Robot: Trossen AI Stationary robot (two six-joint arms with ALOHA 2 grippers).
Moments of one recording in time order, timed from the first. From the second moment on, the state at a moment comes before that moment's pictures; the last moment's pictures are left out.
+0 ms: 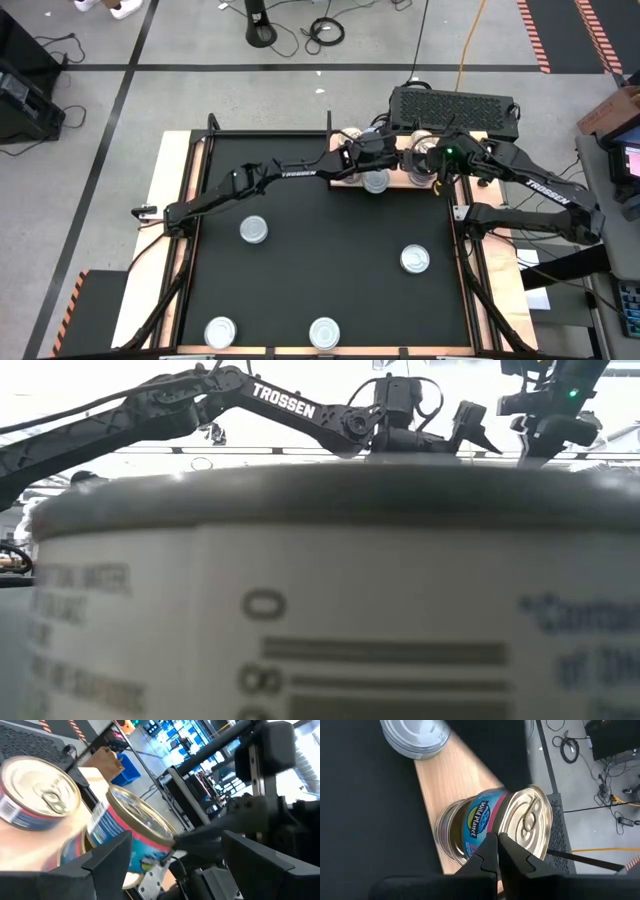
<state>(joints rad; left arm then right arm) 0.23 2.58 2.34 0.17 0.02 -0.88 -0.55 0.85 0.95 -1.09 0.29 -0.43</state>
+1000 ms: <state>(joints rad) 0.27 2.58 2.34 0.13 0.08 -0.78 -0.55 0.95 0.95 -1.09 0.28 -0.43</state>
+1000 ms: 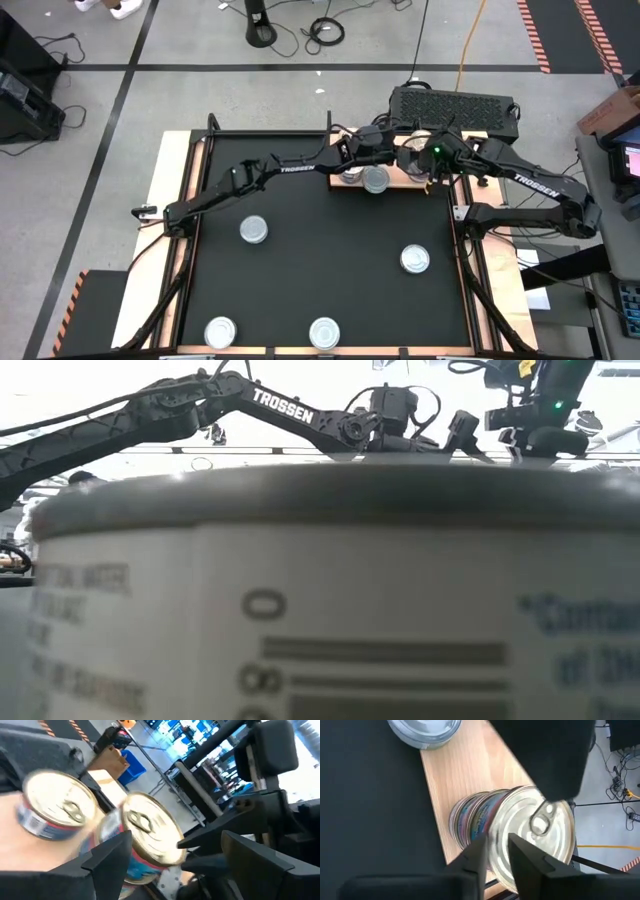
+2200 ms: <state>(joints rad) 0.79 1.95 1.97 -0.37 0.27 0.11 -0.43 0.89 0.95 -1.08 0.22 -0.27</state>
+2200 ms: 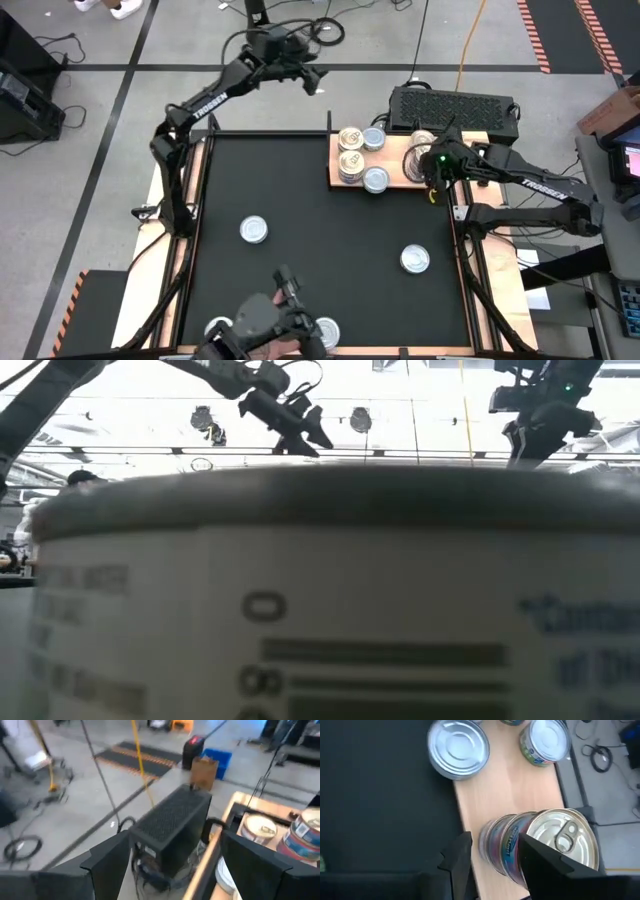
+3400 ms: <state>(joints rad) 0.82 1.93 1.68 0.10 0.47 0.03 -0.38 1.11 0.95 -1.11 0.51 -0.05</state>
